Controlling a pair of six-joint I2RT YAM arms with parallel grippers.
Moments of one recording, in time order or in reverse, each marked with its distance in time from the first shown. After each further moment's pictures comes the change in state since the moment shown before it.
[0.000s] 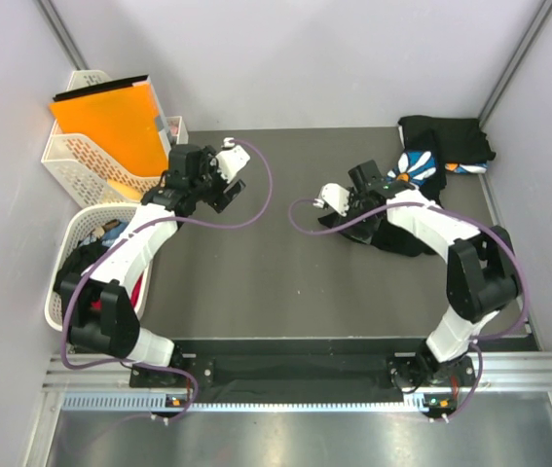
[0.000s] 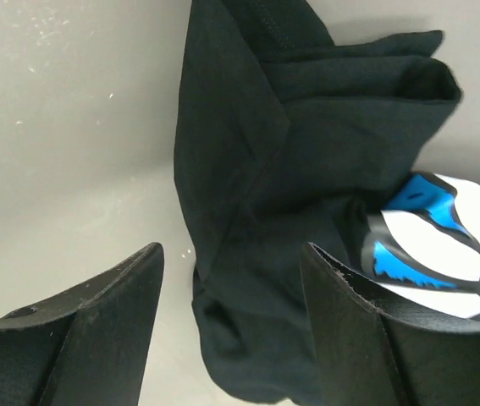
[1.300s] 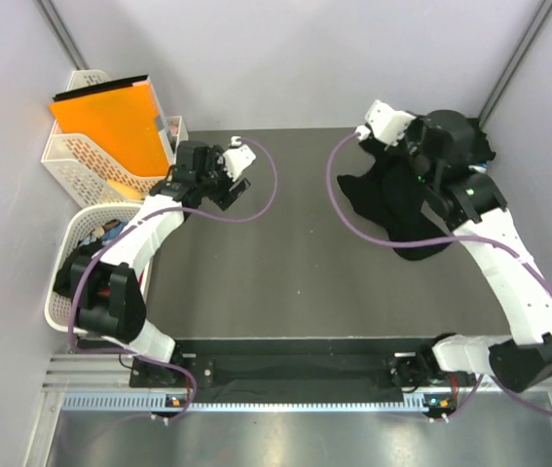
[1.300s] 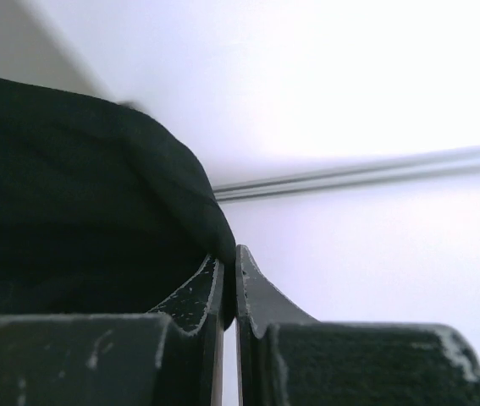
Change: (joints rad) left arm -0.003 0.090 0.043 0.004 0.050 0.018; right arm -0.026 -0.410 0.262 0.200 0.377 -0.244
